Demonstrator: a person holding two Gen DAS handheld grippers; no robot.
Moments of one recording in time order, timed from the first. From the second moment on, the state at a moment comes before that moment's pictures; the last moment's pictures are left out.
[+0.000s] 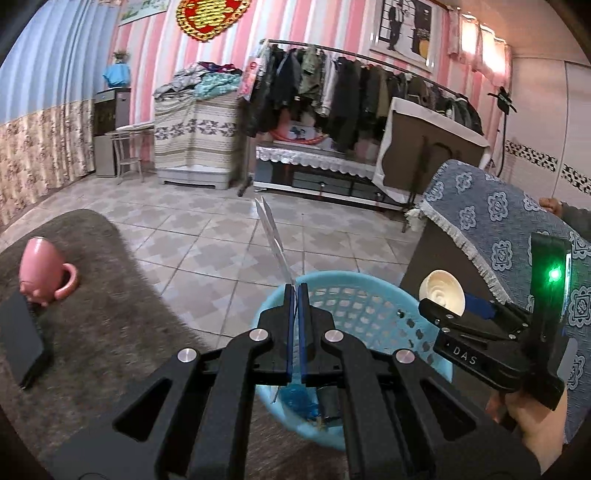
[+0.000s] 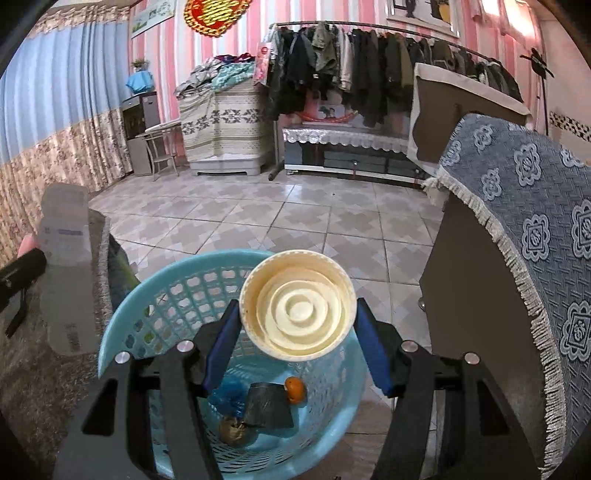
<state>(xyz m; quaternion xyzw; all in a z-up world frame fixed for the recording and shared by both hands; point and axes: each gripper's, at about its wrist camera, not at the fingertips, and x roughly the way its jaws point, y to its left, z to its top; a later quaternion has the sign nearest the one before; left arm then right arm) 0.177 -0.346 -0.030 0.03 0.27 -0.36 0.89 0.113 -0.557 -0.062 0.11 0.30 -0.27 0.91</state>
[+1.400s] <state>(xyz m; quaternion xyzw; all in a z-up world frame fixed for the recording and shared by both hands) 0.209 -0.265 -0.051 0.08 0.26 -0.18 0.94 0.154 -0.520 -0.078 0.07 0.32 -0.29 0.90</state>
